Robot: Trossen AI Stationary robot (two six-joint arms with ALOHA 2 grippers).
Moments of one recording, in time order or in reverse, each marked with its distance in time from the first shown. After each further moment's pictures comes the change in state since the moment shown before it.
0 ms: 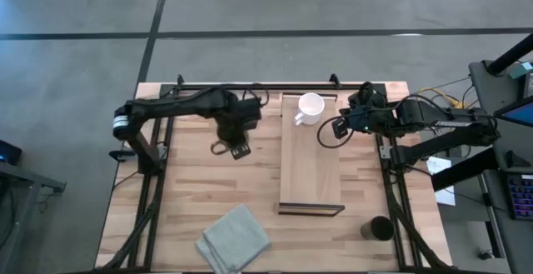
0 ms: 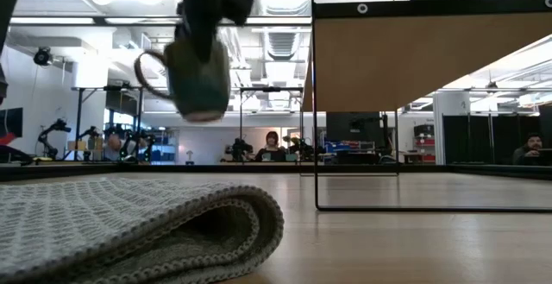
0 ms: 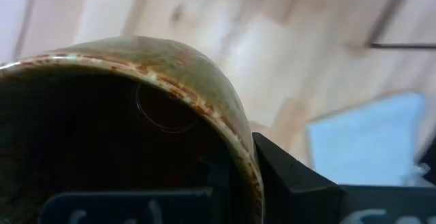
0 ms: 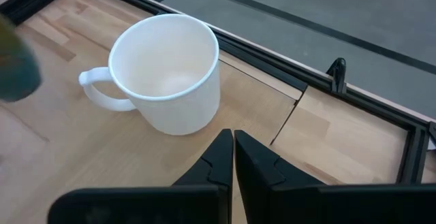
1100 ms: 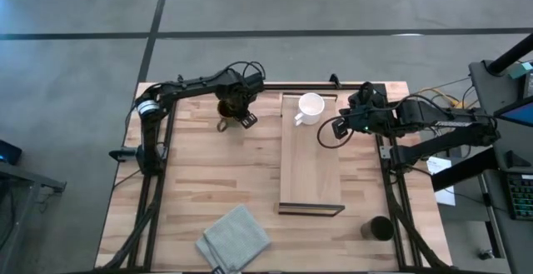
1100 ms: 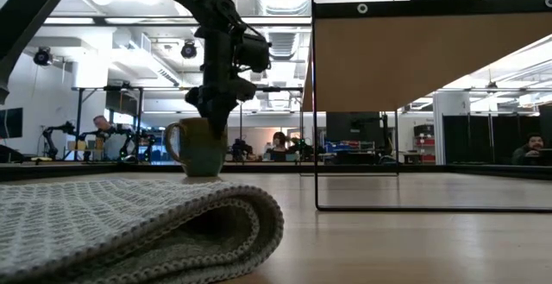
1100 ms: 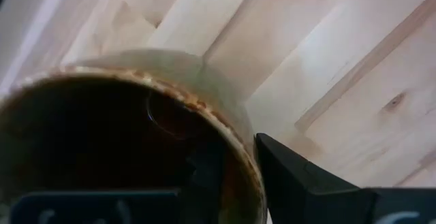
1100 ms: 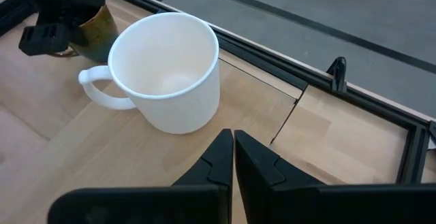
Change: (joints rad) left arm 0.360 0.246 -0.086 0.204 -0.181 0.091; right arm 0.000 0.000 0.000 -0.003 -0.004 0.000
